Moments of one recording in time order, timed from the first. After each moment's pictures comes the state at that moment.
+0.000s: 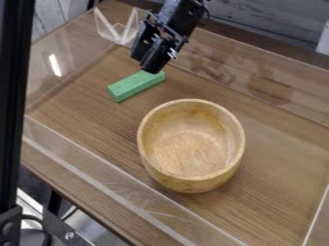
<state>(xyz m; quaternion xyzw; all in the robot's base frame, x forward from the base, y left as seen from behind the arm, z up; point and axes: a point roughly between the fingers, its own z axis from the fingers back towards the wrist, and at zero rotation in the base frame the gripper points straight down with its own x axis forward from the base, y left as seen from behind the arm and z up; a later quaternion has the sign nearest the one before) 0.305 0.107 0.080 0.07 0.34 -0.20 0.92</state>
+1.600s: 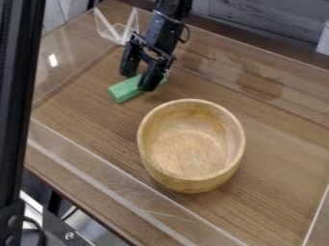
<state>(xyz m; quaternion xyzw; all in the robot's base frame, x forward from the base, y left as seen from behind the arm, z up) 0.313 0.134 0.029 0.04 0.29 -0.10 0.95</state>
